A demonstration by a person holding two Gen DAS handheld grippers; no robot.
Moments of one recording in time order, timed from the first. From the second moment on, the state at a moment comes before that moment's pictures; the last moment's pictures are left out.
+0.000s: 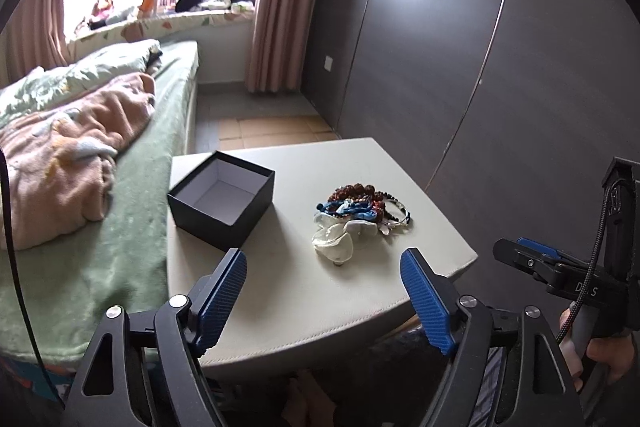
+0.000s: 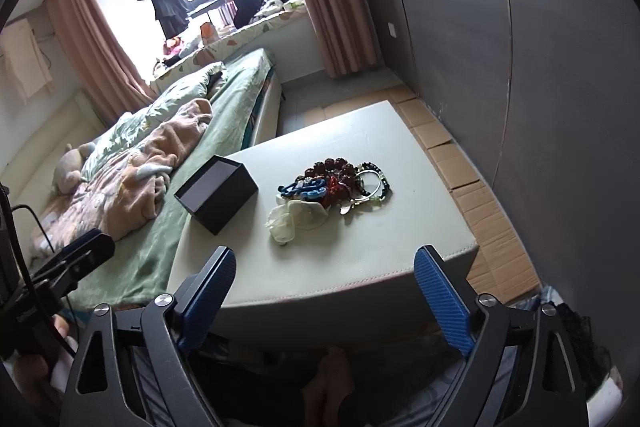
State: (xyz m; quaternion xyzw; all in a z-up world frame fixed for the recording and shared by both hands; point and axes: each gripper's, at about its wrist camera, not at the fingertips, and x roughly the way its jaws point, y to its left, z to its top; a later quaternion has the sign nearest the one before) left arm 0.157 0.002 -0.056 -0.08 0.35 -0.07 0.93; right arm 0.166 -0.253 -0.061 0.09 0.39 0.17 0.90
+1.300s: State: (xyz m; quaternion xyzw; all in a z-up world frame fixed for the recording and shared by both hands) left arm 0.294 -0.009 -0.141 -0.10 0.48 -0.07 0.87; right arm 0.303 -0.226 -0.126 0.17 0.49 0.24 0.82
